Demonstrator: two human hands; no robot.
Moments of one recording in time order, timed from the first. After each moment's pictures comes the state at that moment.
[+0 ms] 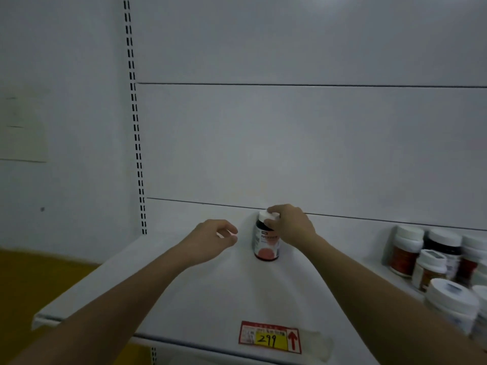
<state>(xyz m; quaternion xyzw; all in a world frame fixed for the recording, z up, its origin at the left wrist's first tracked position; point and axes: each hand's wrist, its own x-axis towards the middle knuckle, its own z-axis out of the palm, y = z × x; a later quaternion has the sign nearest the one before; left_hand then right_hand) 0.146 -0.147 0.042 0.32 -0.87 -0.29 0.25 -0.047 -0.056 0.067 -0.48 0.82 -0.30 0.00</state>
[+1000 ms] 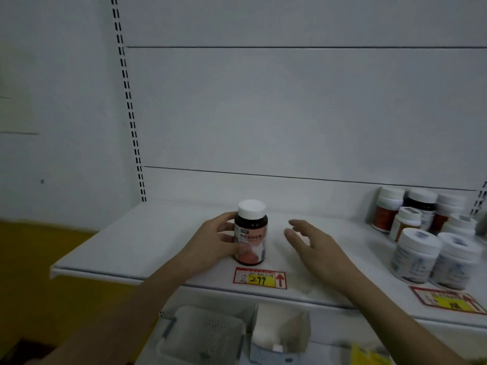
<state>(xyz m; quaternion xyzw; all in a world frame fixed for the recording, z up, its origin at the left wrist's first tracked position) 0.168 -0.070 -0.005 0.22 -0.80 -0.49 0.27 -0.006 0.088 0.003 -0.49 0.80 -0.34 0.07</state>
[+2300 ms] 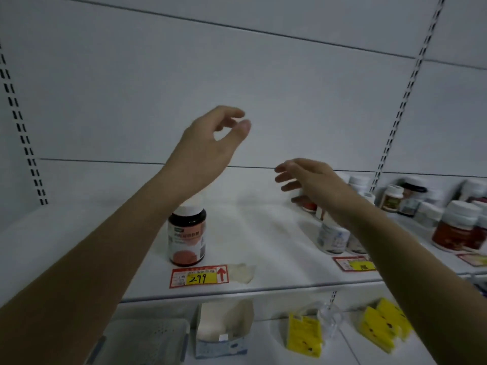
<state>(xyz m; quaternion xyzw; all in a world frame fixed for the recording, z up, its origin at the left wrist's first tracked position) 0.102 -0.010 0.129 0.10 -0.83 -0.35 0.43 -0.042 0.139 0.103 -0.39 0.77 -0.50 0.09</state>
